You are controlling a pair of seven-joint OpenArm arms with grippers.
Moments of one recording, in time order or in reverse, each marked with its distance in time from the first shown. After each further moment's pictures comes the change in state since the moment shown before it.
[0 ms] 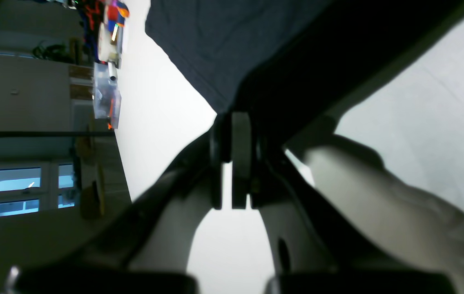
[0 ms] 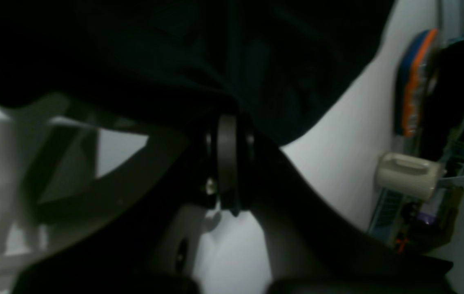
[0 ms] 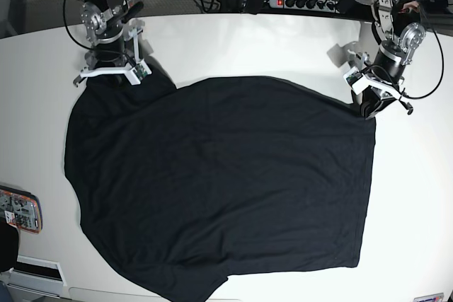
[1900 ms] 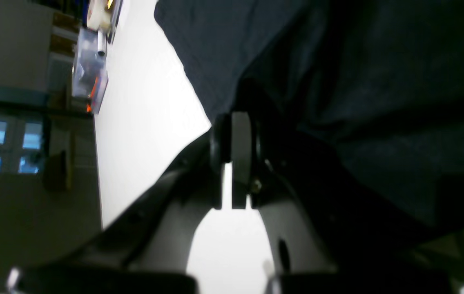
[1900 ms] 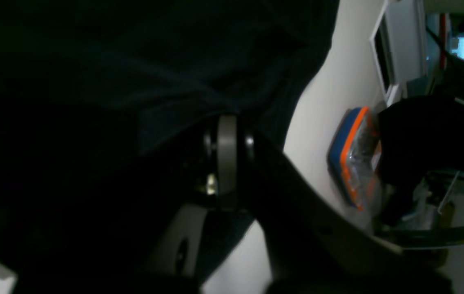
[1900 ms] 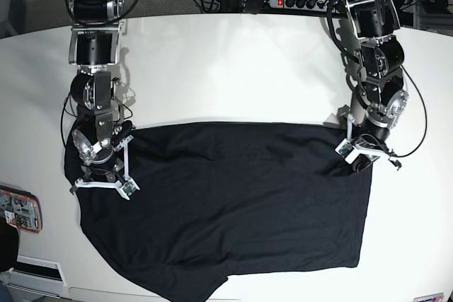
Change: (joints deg) left arm -27.5 3.1 4.3 -24.0 0.0 -0.2 7.5; right arm 46.0 0.0 0.8 -38.1 1.1 6.8 -0.1
